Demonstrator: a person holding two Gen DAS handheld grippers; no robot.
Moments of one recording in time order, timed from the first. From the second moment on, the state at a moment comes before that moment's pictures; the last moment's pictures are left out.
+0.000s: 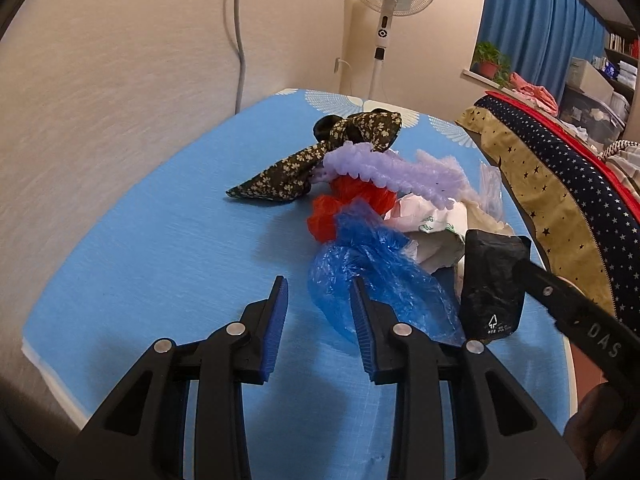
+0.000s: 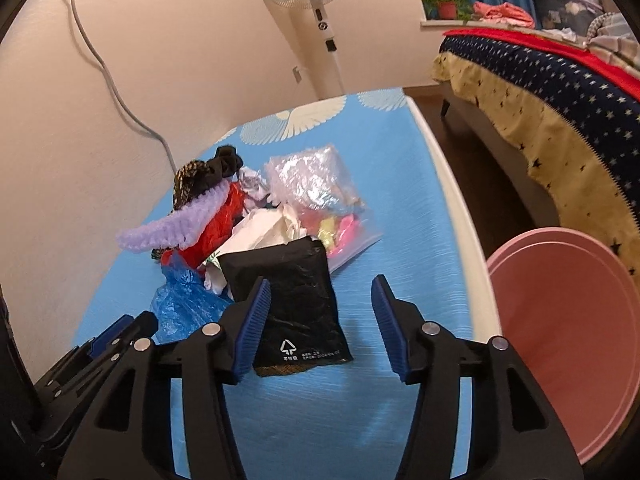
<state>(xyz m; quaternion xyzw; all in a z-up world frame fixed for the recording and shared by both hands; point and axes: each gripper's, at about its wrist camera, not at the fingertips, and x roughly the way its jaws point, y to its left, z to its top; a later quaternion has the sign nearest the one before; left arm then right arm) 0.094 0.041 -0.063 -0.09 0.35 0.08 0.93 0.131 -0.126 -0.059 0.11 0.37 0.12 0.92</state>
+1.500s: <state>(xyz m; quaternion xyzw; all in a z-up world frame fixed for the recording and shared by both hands) 0.057 0.021 -0.012 -0.07 0.30 0.04 0.95 0.058 -0.150 0.021 0.06 0.29 0.11 0.95</state>
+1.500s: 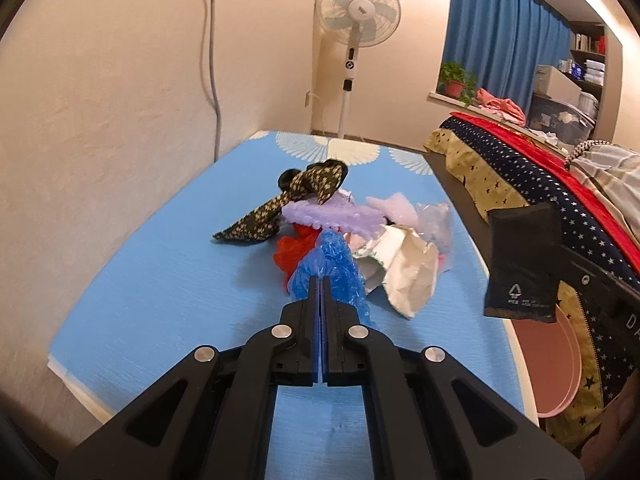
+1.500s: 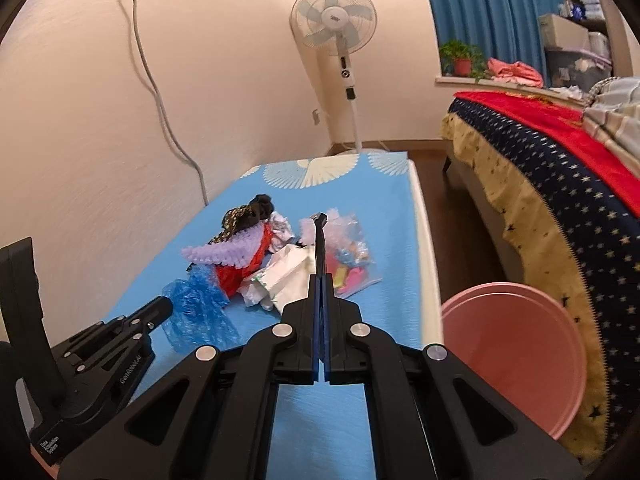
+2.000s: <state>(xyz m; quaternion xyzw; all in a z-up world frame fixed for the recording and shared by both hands) 0.041 -0.002 0.008 -0.05 0.28 0.01 0.96 0.032 -0.199 0.068 0.04 0.26 0.06 0.96</state>
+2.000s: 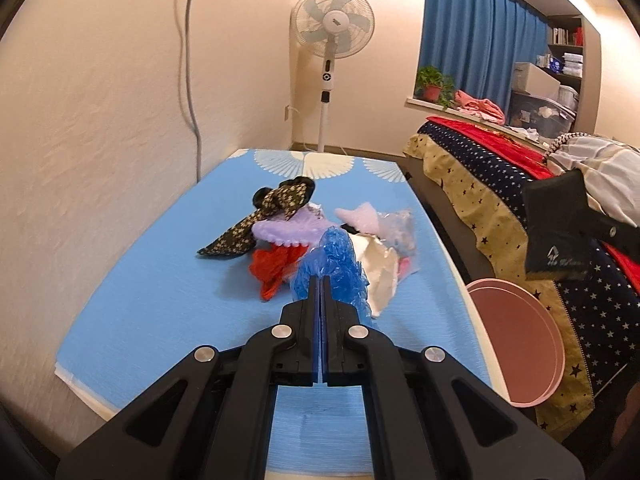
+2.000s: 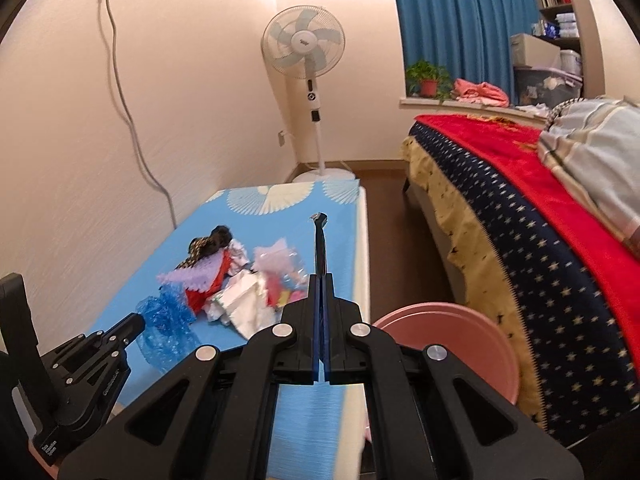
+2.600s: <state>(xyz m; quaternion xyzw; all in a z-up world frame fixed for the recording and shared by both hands) 0.045 -0.040 0.015 -0.03 0.27 -0.03 0.96 0.017 -0.255 0.084 0.01 0.24 -0.01 0.97</state>
